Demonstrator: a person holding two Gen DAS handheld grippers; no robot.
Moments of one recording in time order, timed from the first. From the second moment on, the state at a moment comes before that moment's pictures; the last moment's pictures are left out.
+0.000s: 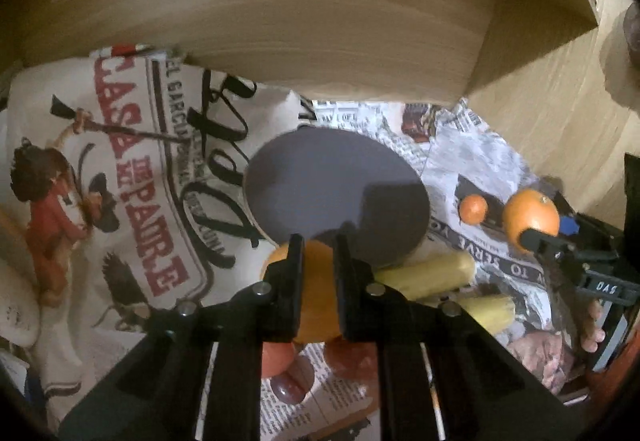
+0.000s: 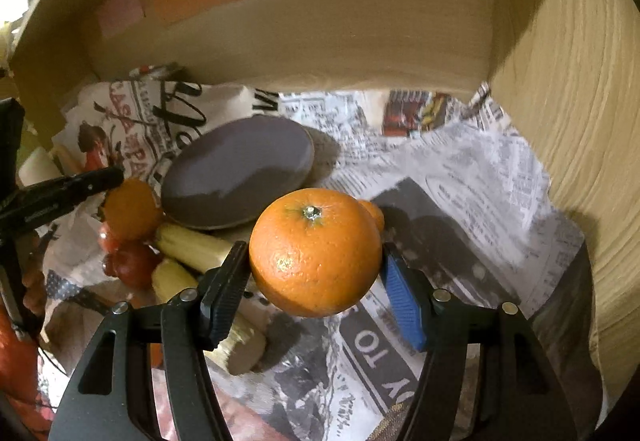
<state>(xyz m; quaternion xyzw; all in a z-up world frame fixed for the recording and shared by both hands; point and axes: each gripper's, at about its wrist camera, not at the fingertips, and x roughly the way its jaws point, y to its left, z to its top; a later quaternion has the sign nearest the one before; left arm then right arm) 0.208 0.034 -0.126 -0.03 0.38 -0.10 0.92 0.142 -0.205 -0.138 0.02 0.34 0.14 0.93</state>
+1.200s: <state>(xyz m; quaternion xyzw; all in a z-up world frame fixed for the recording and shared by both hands) 0.218 0.025 -0.131 0.00 0.39 -0.08 0.92 0.156 -0.193 -0.117 0.02 0.31 0.17 0.93</state>
